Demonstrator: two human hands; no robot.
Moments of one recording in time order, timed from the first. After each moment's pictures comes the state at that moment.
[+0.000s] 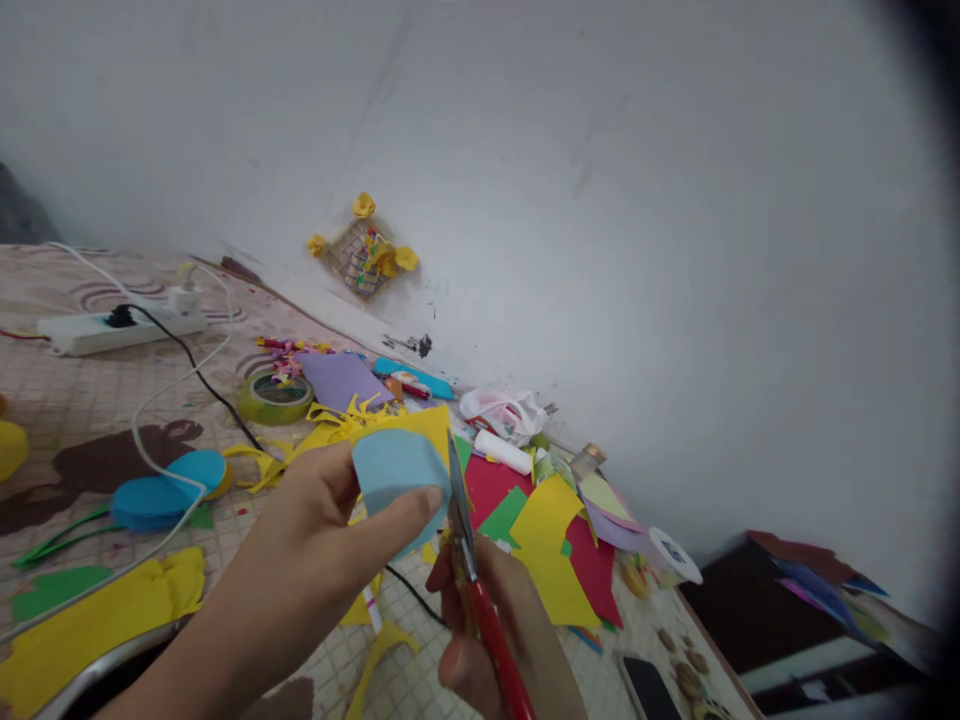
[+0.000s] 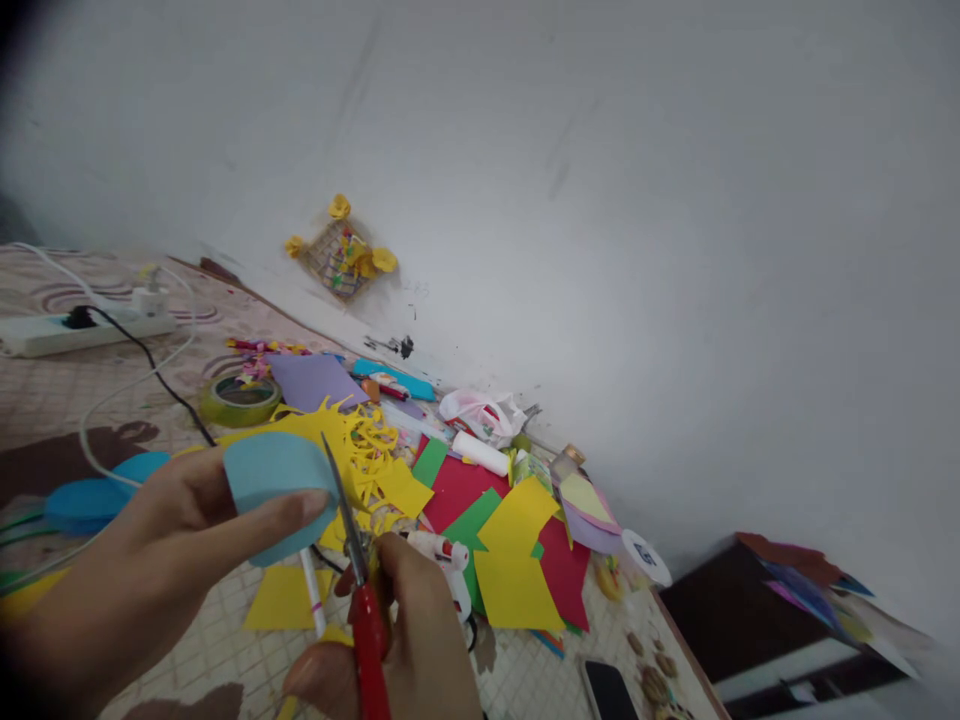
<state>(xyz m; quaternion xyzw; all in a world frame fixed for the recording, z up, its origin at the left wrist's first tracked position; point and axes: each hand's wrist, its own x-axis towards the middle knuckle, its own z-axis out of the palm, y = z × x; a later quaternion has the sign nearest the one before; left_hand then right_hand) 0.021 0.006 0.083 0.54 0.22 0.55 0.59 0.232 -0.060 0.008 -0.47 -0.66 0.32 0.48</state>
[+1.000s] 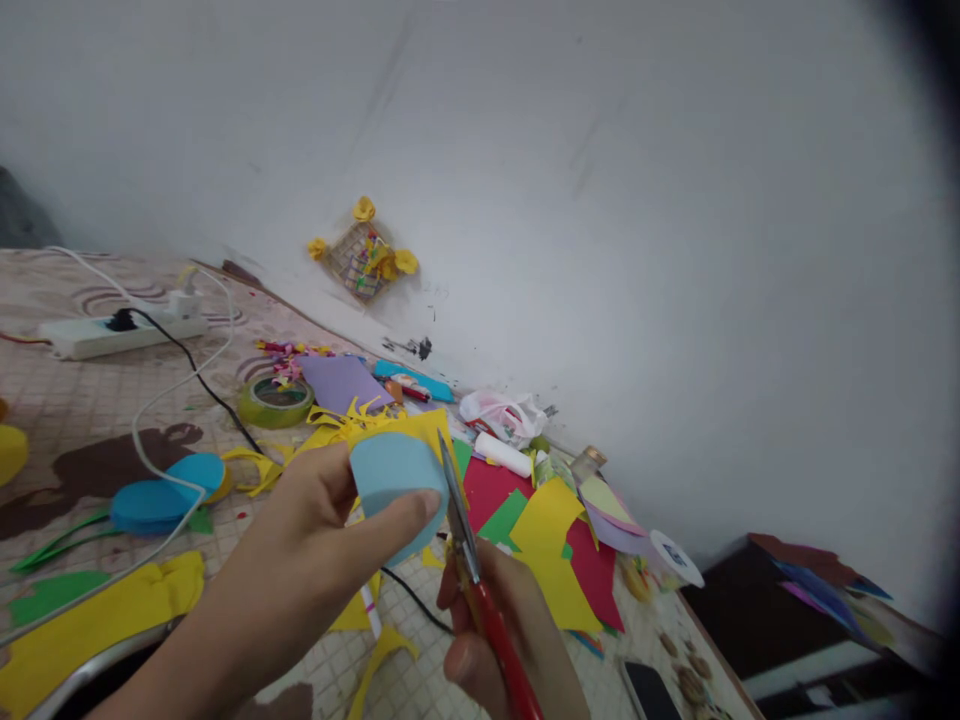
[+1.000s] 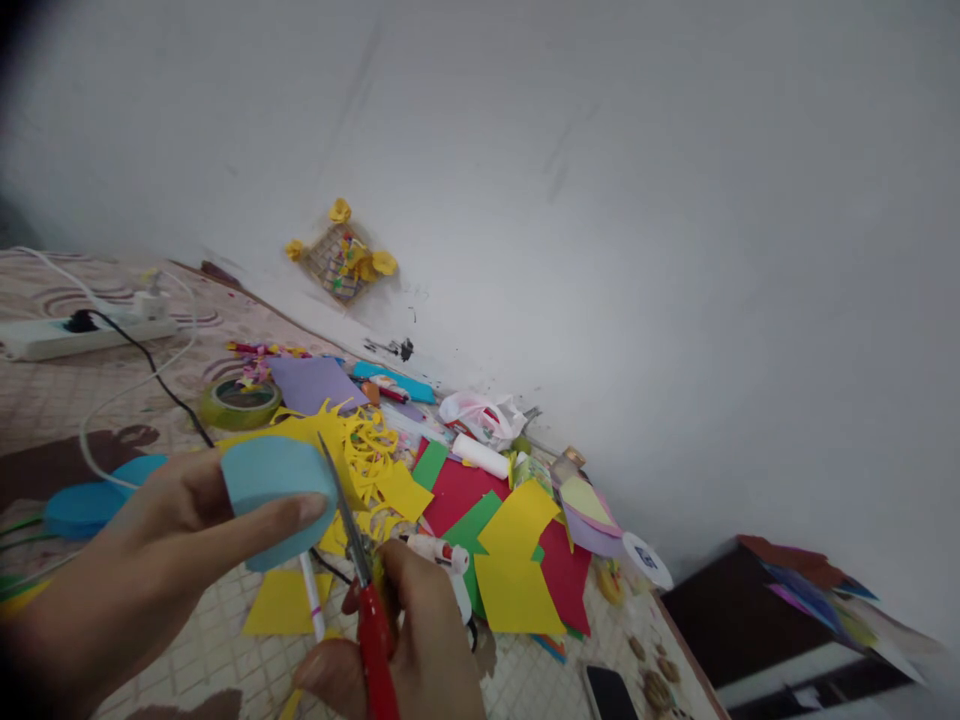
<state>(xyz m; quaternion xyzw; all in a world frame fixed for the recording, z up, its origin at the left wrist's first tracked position) 0.018 0.009 0.083 0.55 0.24 0.55 0.59 0.226 -0.077 0.026 -0.54 -0.66 0.23 0.47</state>
